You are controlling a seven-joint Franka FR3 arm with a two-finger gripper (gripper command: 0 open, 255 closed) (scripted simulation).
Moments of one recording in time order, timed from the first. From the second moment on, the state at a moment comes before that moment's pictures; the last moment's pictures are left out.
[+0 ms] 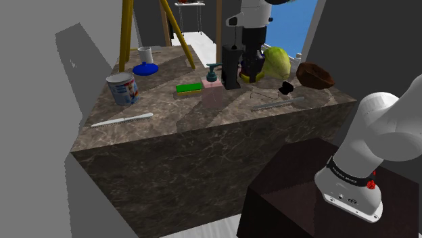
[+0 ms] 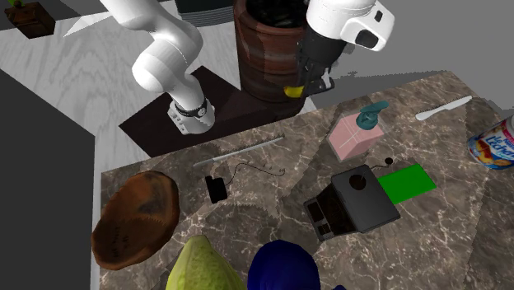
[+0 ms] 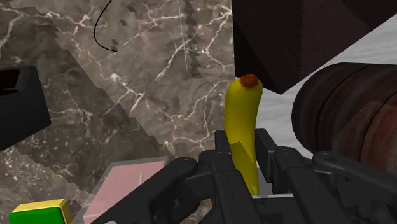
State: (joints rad) arm 0.27 -0.39 -0.04 -2.17 0.04 1.68 -0.77
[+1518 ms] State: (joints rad) arm 0.10 -0.54 -0.35 -2.20 -0.17 1.57 -1.18
